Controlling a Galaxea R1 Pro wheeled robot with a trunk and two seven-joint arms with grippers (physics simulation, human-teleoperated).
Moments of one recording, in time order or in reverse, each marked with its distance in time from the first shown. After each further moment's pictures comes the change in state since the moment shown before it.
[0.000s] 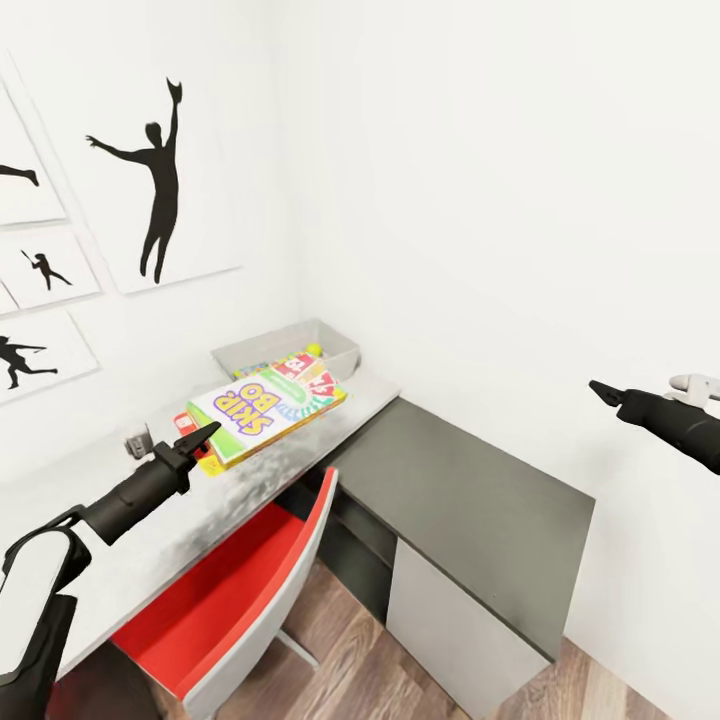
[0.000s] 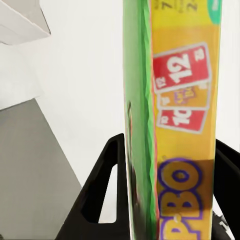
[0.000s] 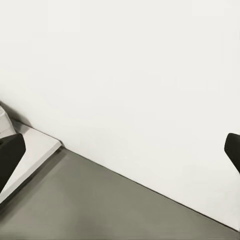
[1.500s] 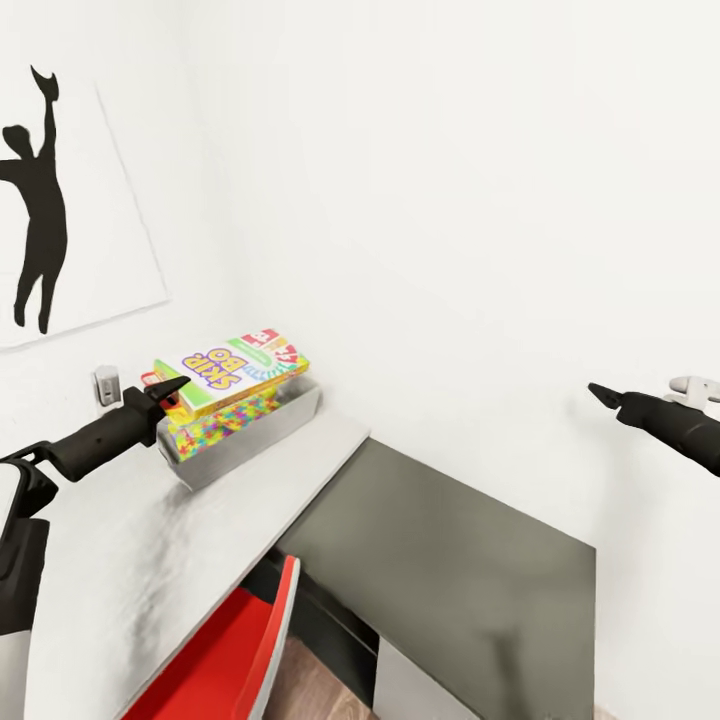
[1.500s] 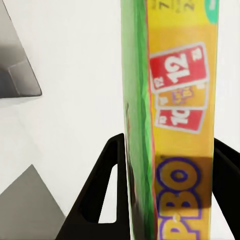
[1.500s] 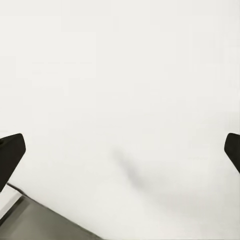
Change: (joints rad) left arm -0.230 0.090 0.061 0.060 0.175 0.067 0.357; right arm 0.008 -0.006 0.002 0.000 -0.001 0.003 0.009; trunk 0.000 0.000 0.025
